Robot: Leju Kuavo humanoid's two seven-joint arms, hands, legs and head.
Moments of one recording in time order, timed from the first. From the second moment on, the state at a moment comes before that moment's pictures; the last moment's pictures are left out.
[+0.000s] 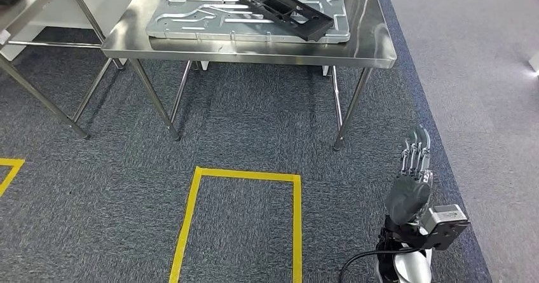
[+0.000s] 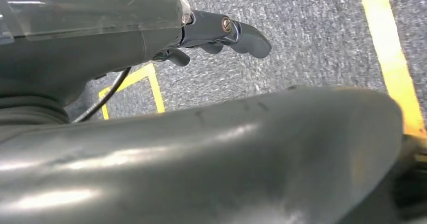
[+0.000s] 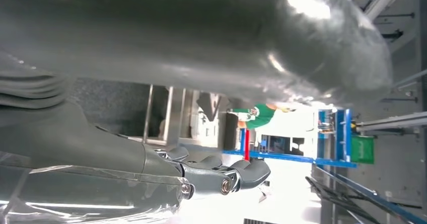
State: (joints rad) left arm -0.09 -0.21 1.01 -0.19 -1.32 0.25 -0.02; right arm 0.01 0.14 -0.03 -1.61 0.15 -0.13 -0.63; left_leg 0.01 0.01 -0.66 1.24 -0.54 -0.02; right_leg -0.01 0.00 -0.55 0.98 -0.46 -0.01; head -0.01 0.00
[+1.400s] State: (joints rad) left arm -0.09 -0.21 0.99 -0.19 -1.36 0.25 -0.01; right arm -0.15 0.10 -0.37 -0.85 -0.04 -0.07 -0.66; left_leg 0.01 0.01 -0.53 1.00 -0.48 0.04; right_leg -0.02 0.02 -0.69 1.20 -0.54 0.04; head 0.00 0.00
